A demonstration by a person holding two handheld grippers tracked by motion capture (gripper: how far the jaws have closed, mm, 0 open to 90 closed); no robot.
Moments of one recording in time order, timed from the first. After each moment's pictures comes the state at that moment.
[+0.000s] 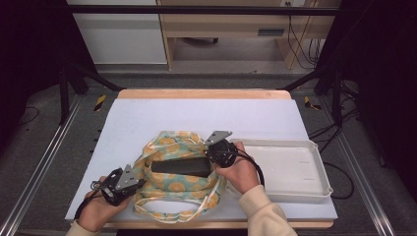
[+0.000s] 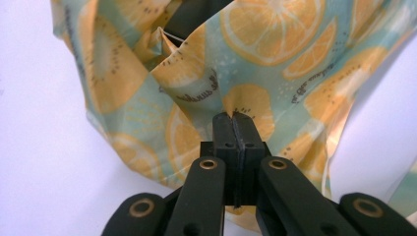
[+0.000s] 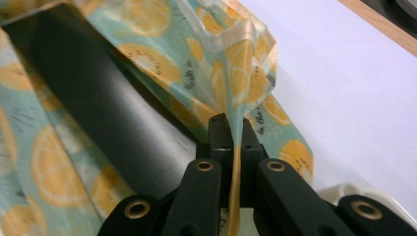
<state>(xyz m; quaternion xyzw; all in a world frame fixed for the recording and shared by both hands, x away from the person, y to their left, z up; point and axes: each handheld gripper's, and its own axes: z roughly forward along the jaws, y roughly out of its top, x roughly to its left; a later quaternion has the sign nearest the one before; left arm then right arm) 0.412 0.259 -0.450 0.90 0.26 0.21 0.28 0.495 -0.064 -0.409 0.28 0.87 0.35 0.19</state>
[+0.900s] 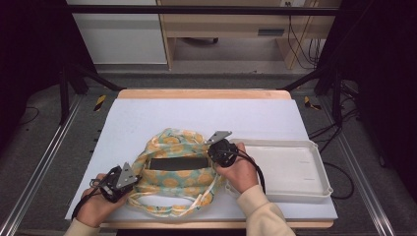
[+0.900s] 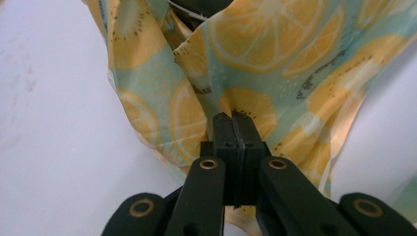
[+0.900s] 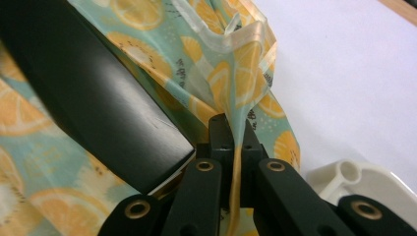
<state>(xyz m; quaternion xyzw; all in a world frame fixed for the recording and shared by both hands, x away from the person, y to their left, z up) 0.423 0.266 -0.457 0.91 0.25 0.25 0.24 0.502 -0.066 -0.421 0.31 0.87 0.32 0.19</state>
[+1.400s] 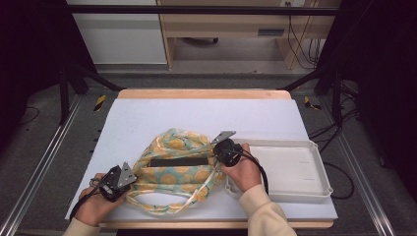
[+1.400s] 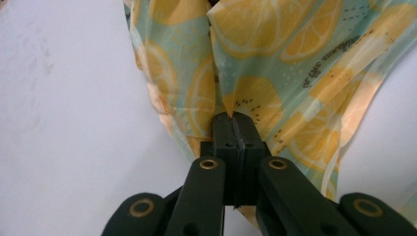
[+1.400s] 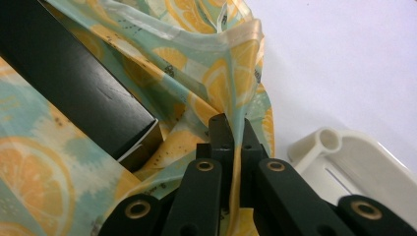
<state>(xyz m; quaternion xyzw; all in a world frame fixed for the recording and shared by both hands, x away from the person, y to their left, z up) 0.425 0.274 -0.459 0.90 0.26 0.26 0.22 0.507 -0.079 -0.430 0.34 0.87 0.29 0.19</state>
